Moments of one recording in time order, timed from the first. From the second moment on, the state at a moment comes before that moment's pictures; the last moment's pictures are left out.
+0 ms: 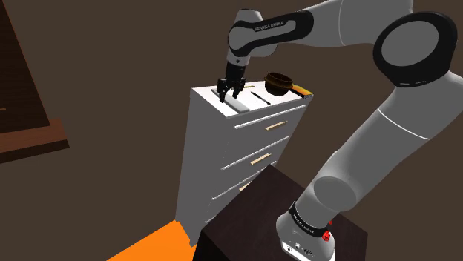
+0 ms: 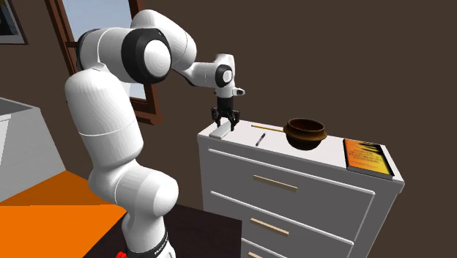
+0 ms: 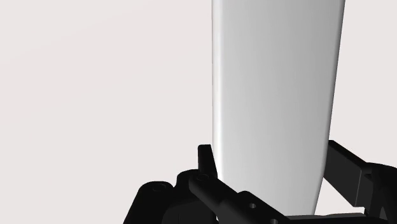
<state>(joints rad) -0.08 -0.09 -0.10 -2.12 -0.02 2.02 -0.02</state>
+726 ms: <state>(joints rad) -0.08 -0.12 -0.10 -2.04 -0.02 1.91 -0.02</state>
